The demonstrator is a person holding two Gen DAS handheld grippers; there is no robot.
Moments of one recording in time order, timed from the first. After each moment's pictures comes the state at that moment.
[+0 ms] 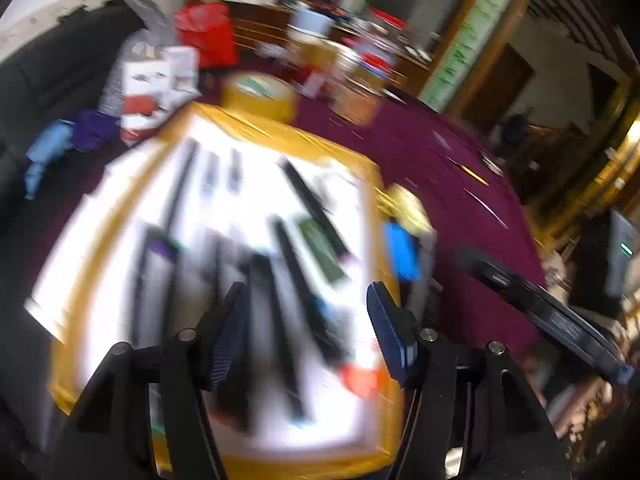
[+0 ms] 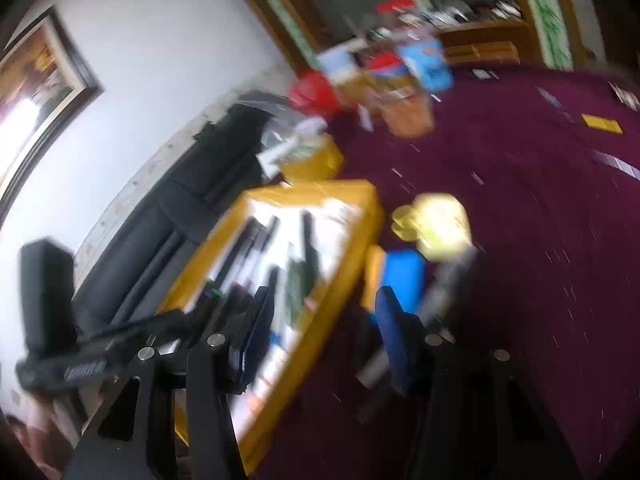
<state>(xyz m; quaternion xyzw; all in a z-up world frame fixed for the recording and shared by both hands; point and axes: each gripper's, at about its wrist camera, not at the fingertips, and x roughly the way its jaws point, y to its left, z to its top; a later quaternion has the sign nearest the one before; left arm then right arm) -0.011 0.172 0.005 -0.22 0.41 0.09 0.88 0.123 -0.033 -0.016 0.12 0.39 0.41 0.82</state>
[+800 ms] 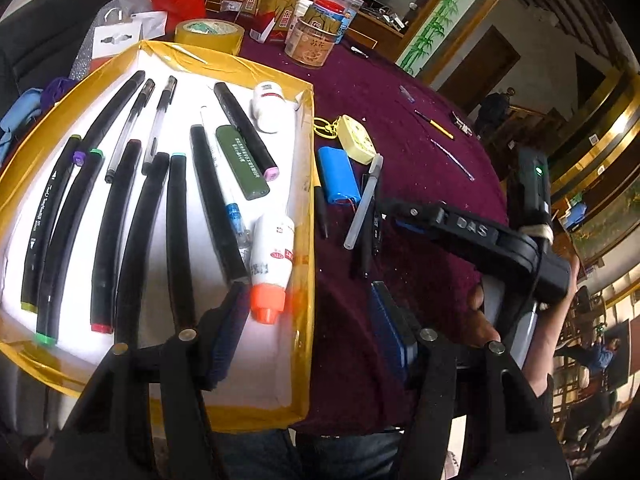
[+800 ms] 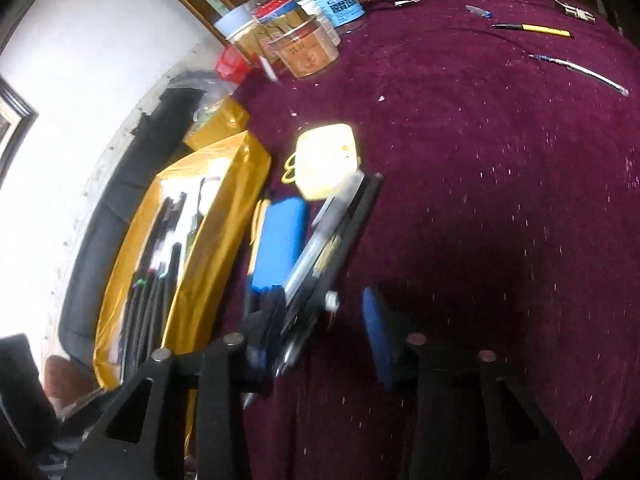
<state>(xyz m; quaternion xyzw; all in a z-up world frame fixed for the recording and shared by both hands) -0.015 0.119 -0.025 -0.25 0.44 0.05 0.86 0.176 -0.056 -0.071 0.13 0.49 0.33 0.80</state>
